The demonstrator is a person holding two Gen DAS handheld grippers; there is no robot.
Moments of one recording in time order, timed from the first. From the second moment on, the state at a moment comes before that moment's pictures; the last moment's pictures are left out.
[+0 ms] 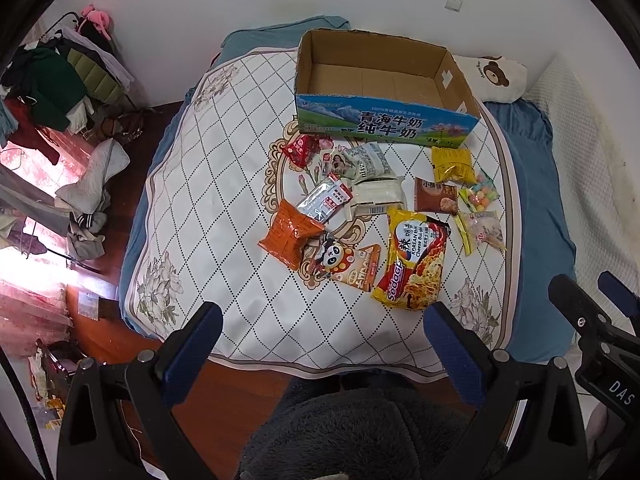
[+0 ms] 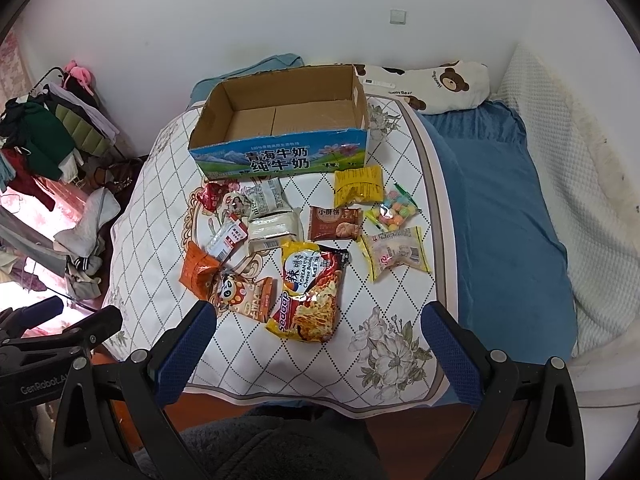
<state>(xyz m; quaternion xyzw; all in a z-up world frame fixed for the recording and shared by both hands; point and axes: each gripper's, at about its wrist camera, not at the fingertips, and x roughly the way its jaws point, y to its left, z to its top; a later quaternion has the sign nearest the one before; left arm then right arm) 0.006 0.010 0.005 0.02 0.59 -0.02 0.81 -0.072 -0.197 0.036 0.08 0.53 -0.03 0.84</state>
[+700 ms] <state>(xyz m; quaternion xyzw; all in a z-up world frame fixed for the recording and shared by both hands) 0.008 0.009 0.007 0.02 0.59 -0.02 0.81 -0.069 -0.199 0.039 0.08 0.53 -0.03 0.84</state>
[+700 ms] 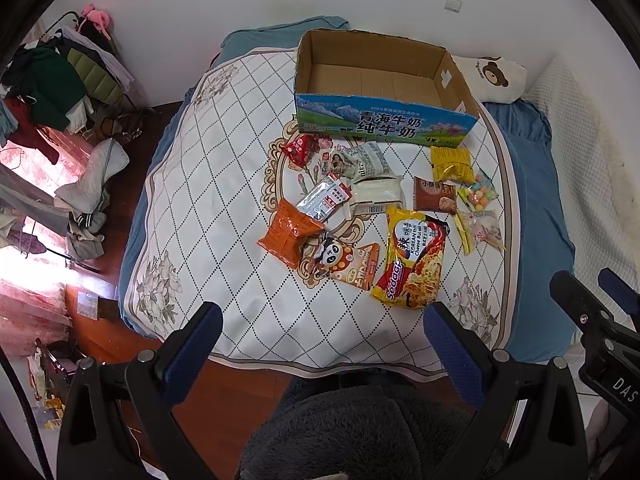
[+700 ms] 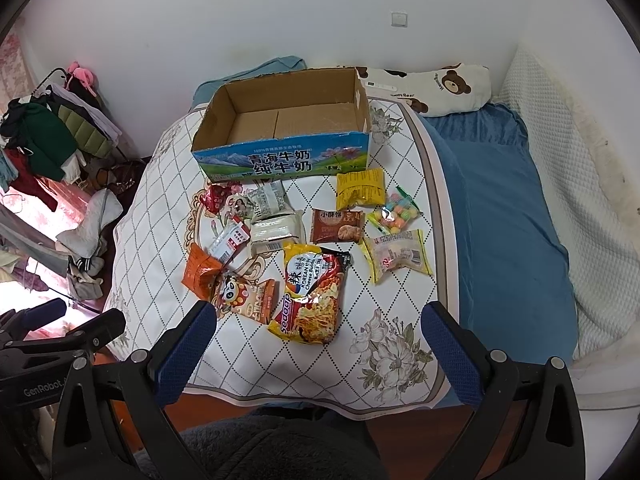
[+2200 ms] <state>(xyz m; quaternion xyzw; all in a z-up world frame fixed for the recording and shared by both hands) 0.111 0.060 -0.220 -0.25 0.73 0.05 0.63 0.042 -0.197 -0.223 0.17 0.65 -0.04 0.74</state>
